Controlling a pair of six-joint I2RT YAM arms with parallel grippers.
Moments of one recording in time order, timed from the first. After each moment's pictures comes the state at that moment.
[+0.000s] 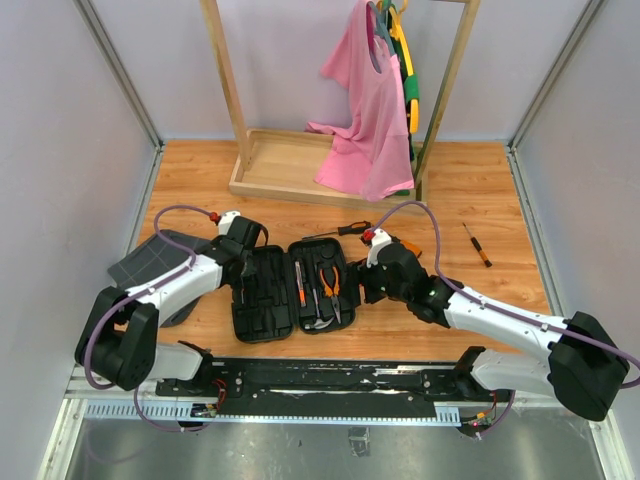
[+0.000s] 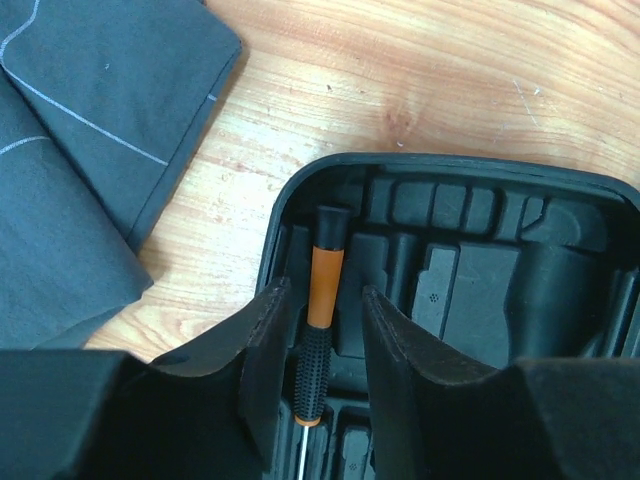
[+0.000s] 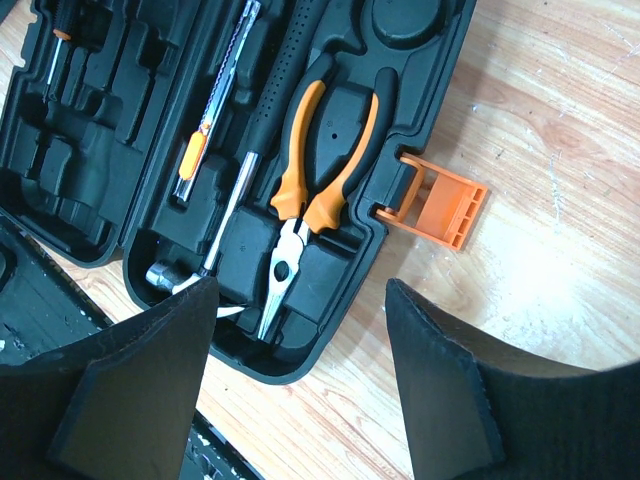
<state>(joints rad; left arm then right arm) -0.42 1.33 0.68 -0.37 -0.48 -0.59 0.85 1.14 0.58 -0.04 -0.02 0.41</state>
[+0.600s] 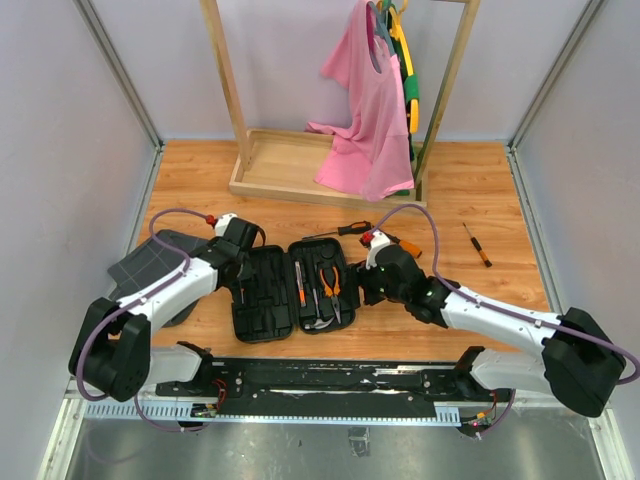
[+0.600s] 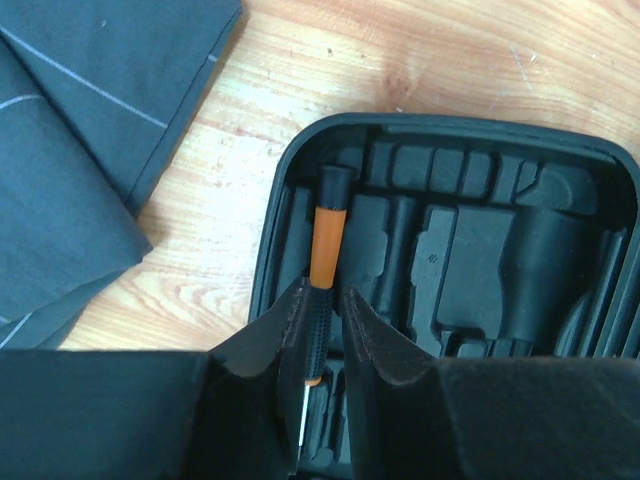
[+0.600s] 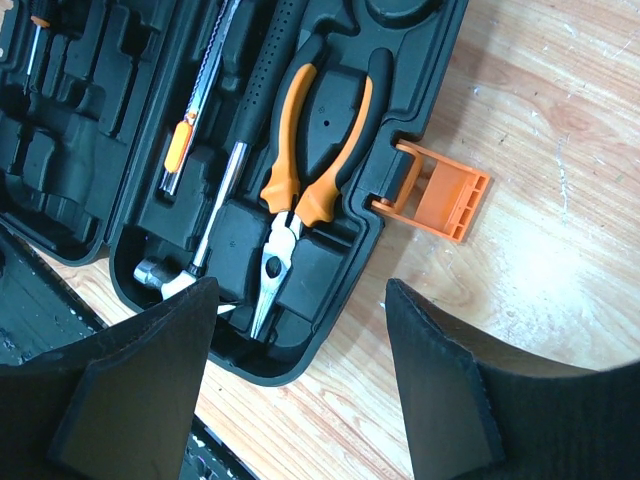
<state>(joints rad) -0.42 1.27 0.68 -0.43 -0.43 -0.62 0.85 1.17 0.56 -0.03 -0.02 0.42</state>
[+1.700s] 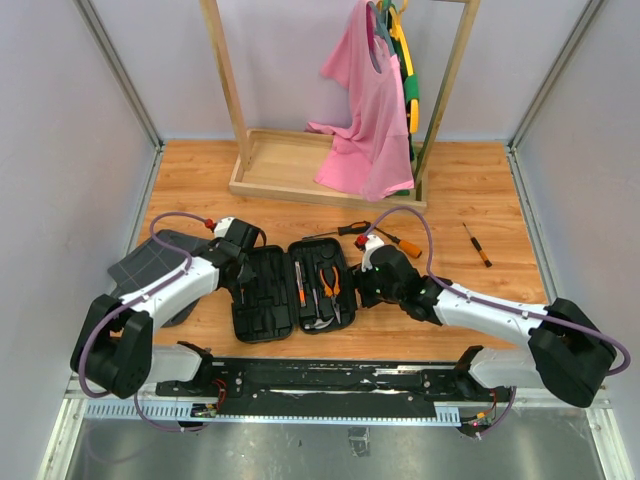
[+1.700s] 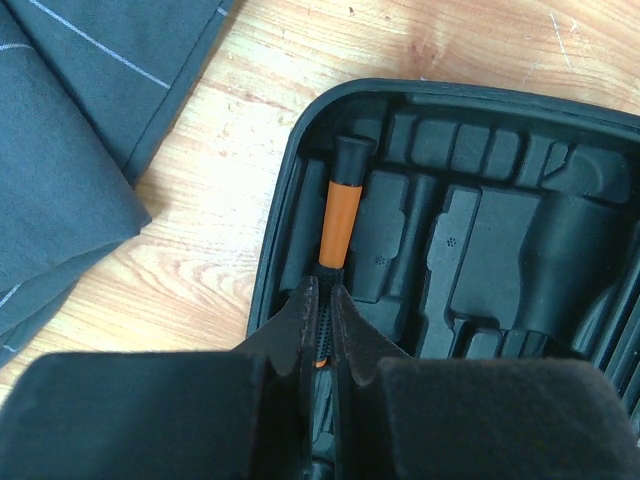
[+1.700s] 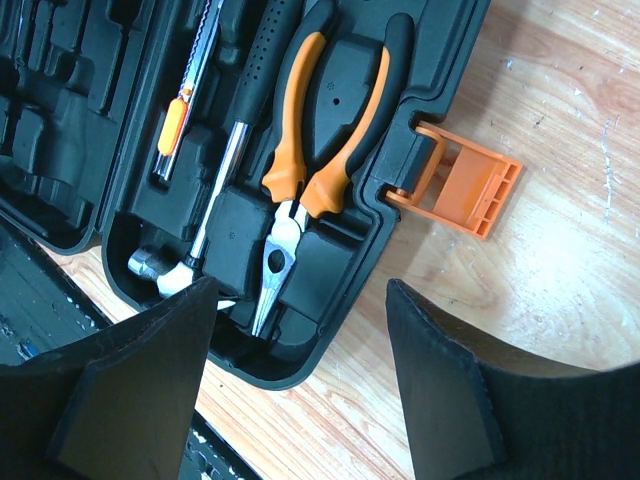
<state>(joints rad) -0.42 1.28 0.68 -0.50 -0.42 -0.68 0.85 1.24 0.57 0.00 -0.07 0.44</state>
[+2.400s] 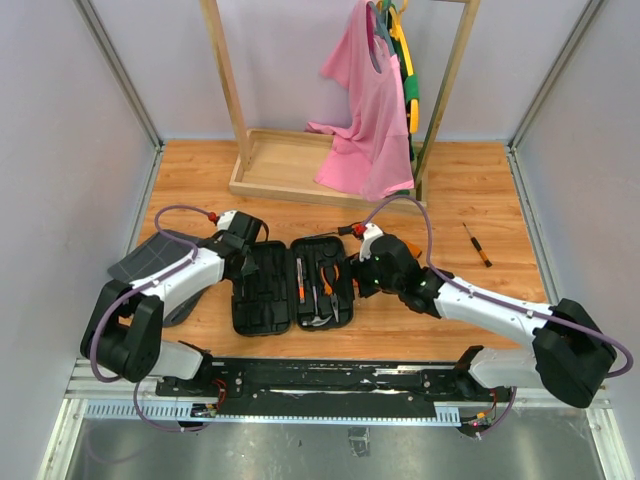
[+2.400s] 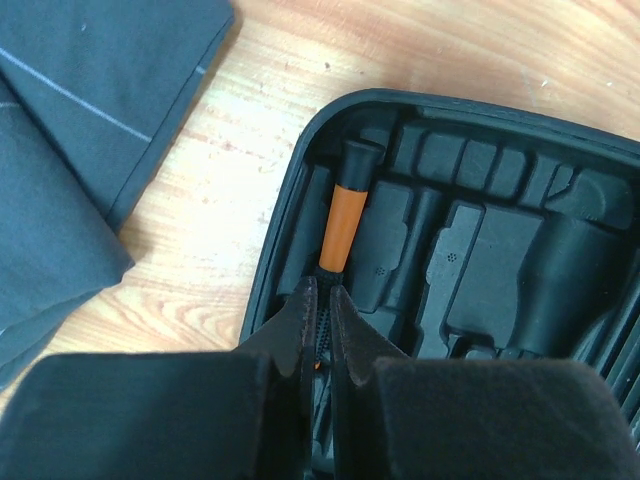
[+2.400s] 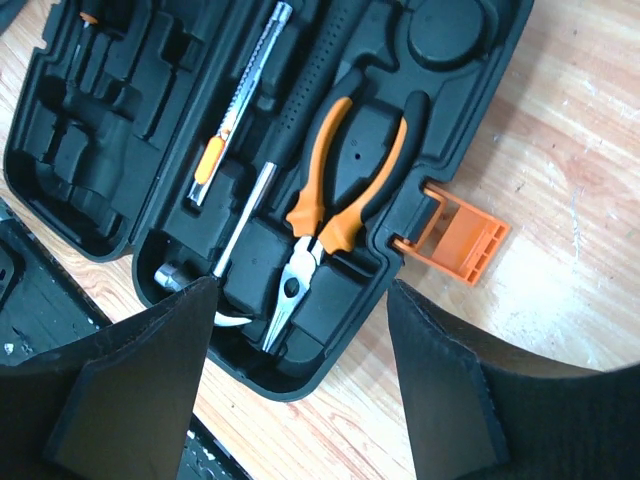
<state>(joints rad) -0.40 1.40 0.73 -0.46 -0.40 -0.67 0.83 1.24 0.64 -0.03 -0.08 0.40</state>
